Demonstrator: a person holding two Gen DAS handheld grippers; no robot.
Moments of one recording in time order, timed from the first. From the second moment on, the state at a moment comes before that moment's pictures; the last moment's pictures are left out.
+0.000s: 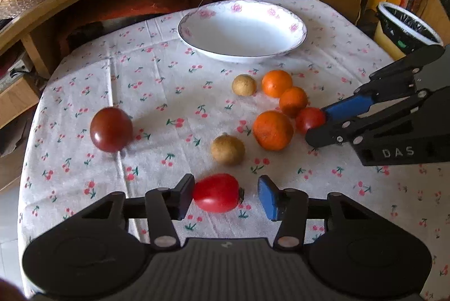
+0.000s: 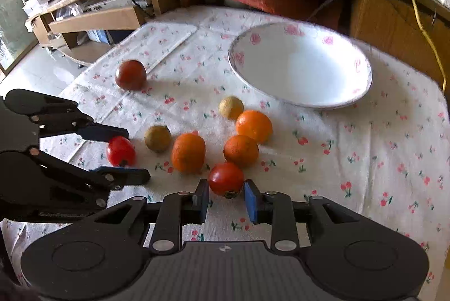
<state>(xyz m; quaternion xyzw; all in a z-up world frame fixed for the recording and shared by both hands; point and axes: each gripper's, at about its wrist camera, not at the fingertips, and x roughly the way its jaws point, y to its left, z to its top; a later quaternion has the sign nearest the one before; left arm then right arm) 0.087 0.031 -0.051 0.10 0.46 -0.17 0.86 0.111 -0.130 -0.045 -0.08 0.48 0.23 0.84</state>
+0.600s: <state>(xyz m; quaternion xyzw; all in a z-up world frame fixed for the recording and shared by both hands) 0.078 0.023 -0.042 0.09 0.46 -0.15 0.87 0.104 -0.134 -0.038 -0.08 0.47 0.23 0.85</state>
